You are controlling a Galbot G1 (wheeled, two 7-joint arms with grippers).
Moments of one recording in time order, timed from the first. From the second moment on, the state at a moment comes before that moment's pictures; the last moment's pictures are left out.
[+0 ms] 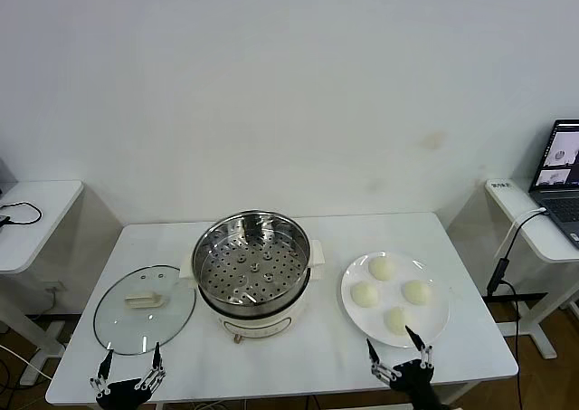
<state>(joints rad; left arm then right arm) 1.88 -1.32 -0.64 -2.12 -0.17 -0.03 -0.28 -1.73 1.25 0.62 2.07 -0.09 0.01 -0.10</state>
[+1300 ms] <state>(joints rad) 1.85 -1.36 -0.60 -2.20 0.06 0.03 -0.27 -0.45 0.56 -0.25 1.54 -0.20 -0.17 -0.80</state>
